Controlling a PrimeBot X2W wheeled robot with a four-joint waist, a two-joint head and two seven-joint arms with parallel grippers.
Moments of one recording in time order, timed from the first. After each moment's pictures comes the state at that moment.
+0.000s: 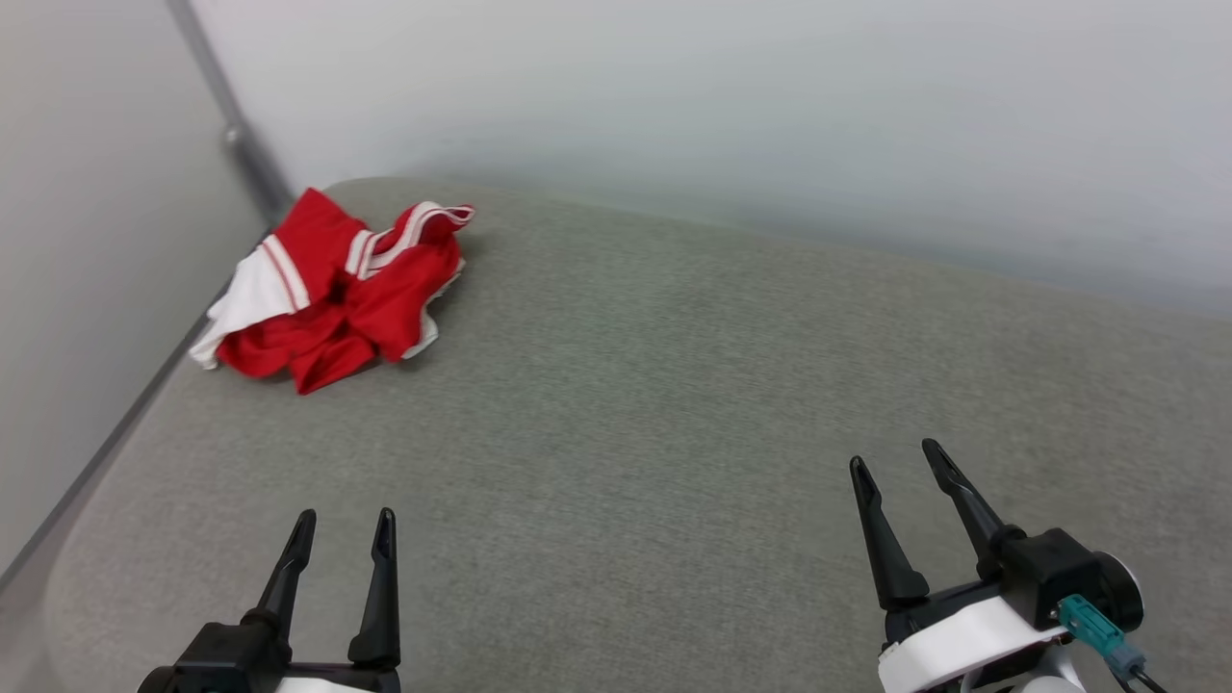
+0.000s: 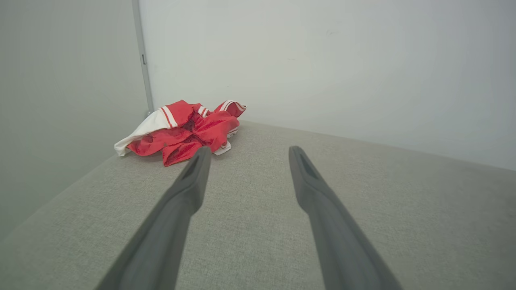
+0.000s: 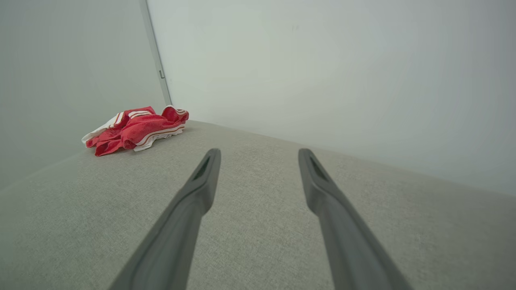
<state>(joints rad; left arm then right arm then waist) 0.13 0.05 0.03 -0.02 -0.16 -0.13 -0.26 -0.04 -0.05 0.12 0.16 0.09 0.13 -0.26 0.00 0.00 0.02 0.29</state>
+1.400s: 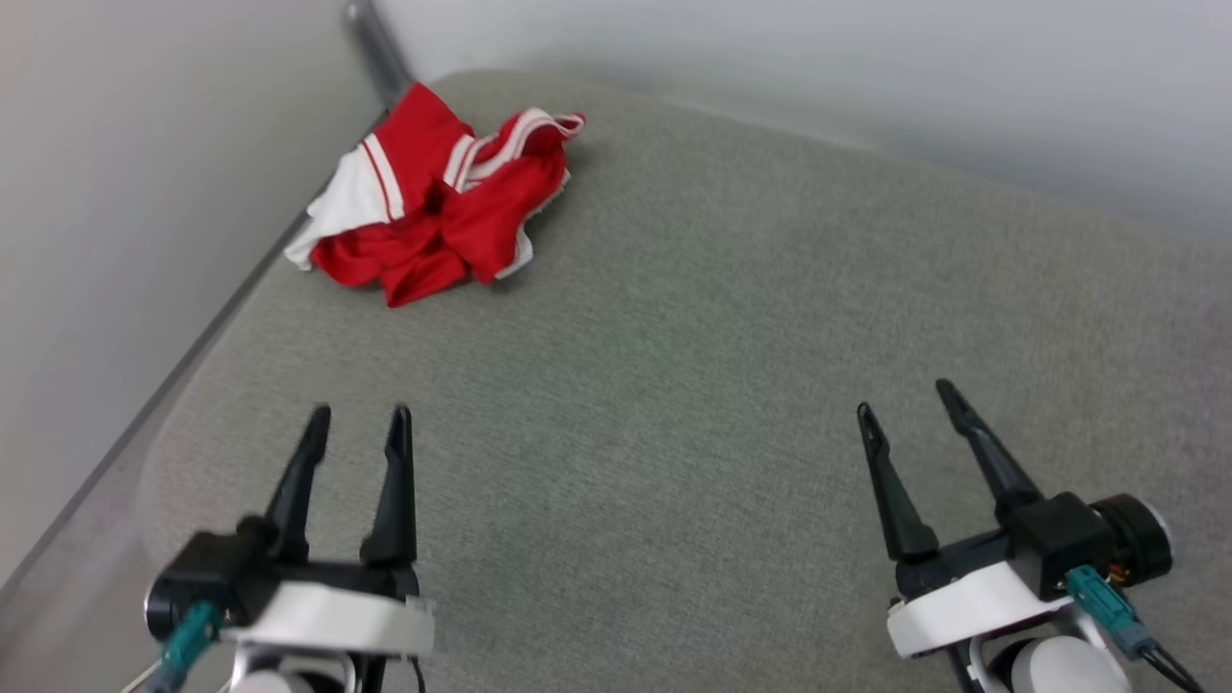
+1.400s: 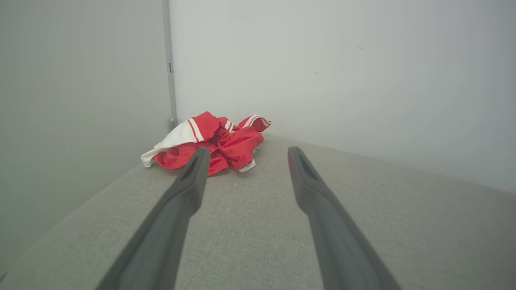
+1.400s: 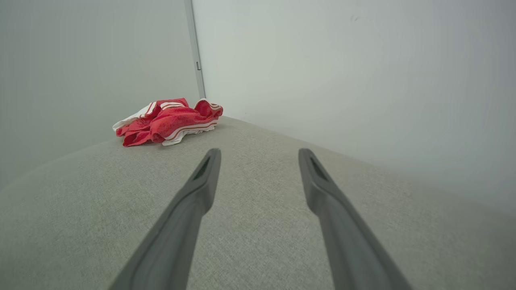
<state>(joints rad) 0.01 0.05 0.00 -0.02 -0.23 -0.13 -0.26 -0.08 -0.05 0.12 0.08 -0.01 0.13 -0.26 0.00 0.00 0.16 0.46</state>
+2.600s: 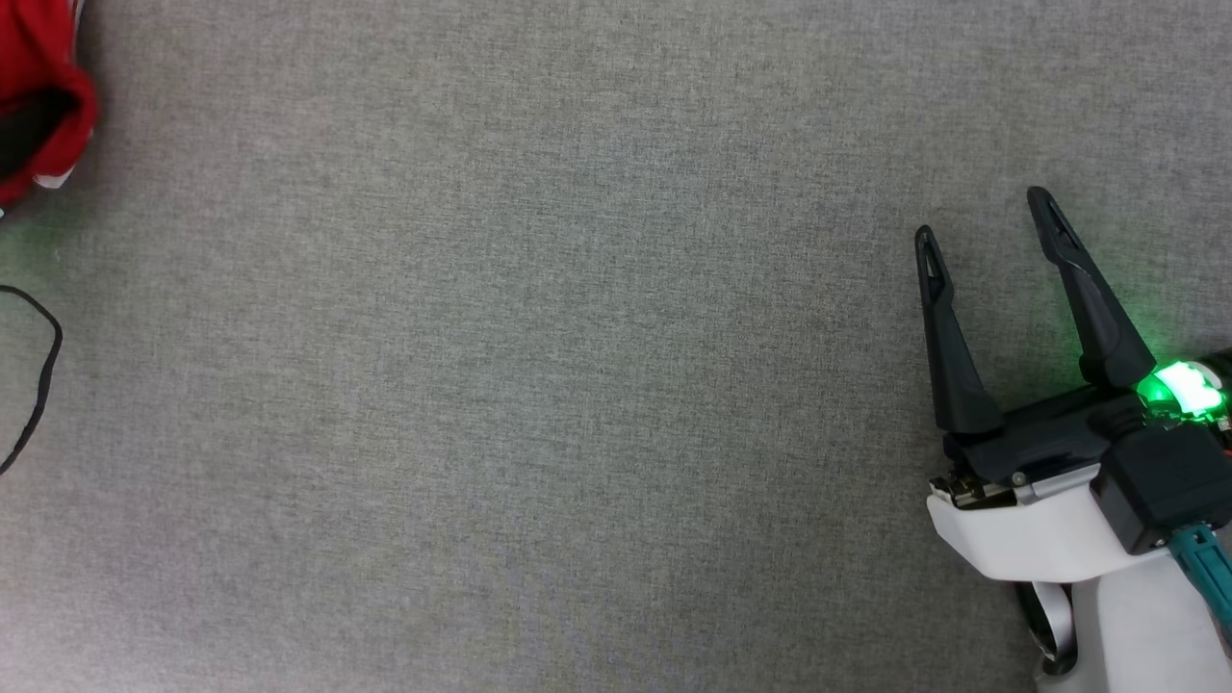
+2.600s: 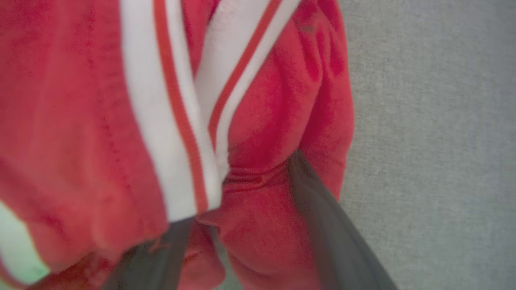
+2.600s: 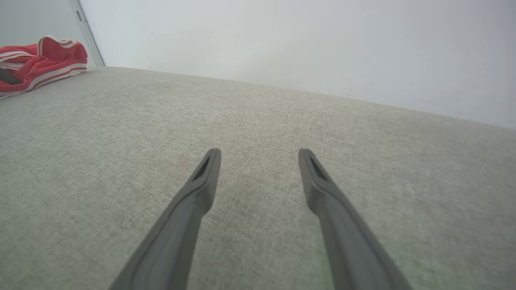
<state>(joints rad) -0.97 0.84 -0.46 0.56 -1.17 -0.13 0.60 -0.23 -0.06 0.09 -0.17 -0.17 0.13 -0.25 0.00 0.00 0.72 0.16</state>
